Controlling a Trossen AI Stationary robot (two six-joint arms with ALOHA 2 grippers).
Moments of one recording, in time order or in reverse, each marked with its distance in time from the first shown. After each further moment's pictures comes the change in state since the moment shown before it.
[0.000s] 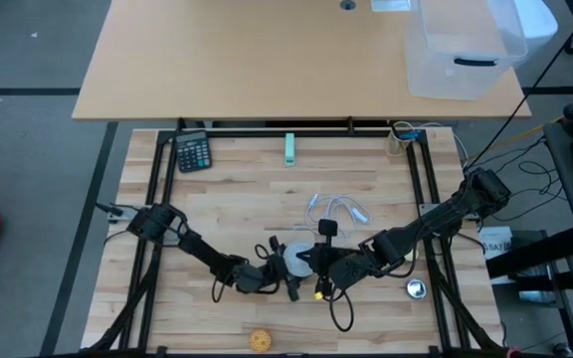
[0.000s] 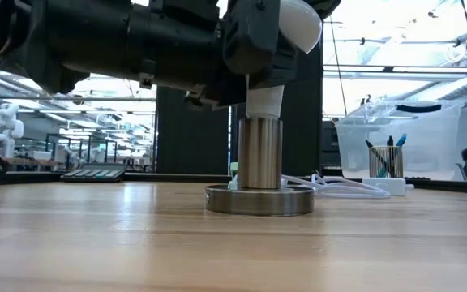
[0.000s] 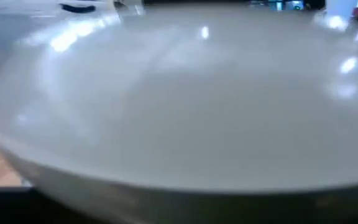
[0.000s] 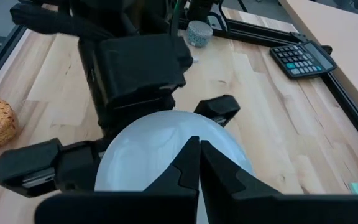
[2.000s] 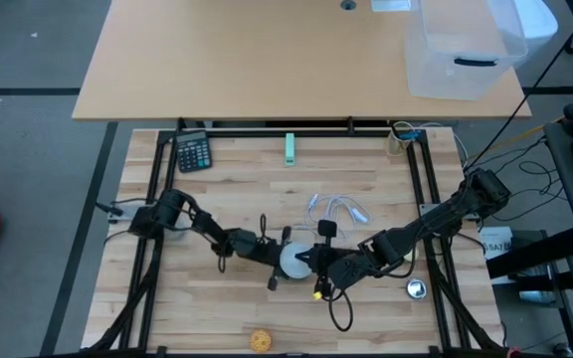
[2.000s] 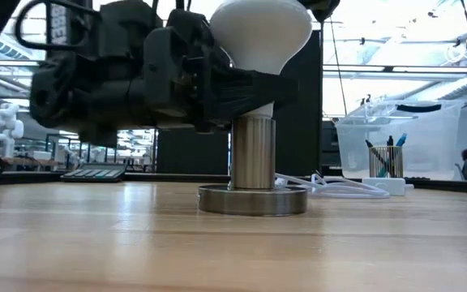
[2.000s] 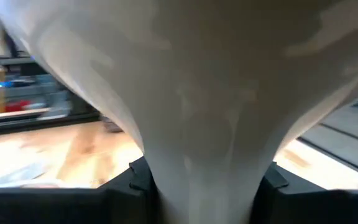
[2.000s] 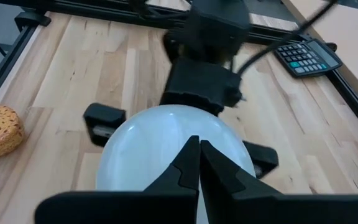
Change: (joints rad) left arm 0.237 0.038 -0.219 0.308 0.938 0.033; right arm -0.001 0.002 0.000 0.019 -0.008 0.022
